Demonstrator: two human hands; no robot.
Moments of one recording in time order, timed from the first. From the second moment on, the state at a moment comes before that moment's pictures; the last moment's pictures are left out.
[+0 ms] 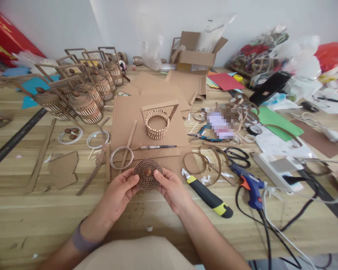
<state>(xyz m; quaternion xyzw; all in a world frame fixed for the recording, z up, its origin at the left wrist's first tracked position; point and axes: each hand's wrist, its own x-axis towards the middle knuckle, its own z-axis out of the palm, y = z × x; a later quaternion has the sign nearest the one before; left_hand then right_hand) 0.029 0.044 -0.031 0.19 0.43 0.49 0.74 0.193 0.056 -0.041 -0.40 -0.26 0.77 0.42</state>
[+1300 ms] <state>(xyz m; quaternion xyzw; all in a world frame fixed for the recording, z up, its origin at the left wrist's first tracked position) 0.026 0.044 -0.031 0.20 0.45 0.49 0.72 0.196 0.058 -0.045 -0.41 -0.25 0.76 0.43</state>
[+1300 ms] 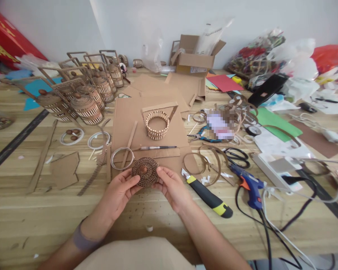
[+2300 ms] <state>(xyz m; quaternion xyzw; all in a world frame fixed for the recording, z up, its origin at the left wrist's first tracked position) 0.025 0.041 -0.027 0.21 0.44 0.48 0.73 0.191 0.056 -0.048 -0.35 -0.21 0.81 0.41</state>
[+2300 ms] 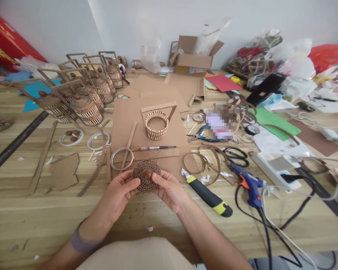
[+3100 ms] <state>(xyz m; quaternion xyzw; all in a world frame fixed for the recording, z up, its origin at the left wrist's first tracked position) 0.033 0.048 -0.006 0.09 0.42 0.55 0.72 0.200 0.062 -0.032 -0.52 -0.66 0.23 0.49</state>
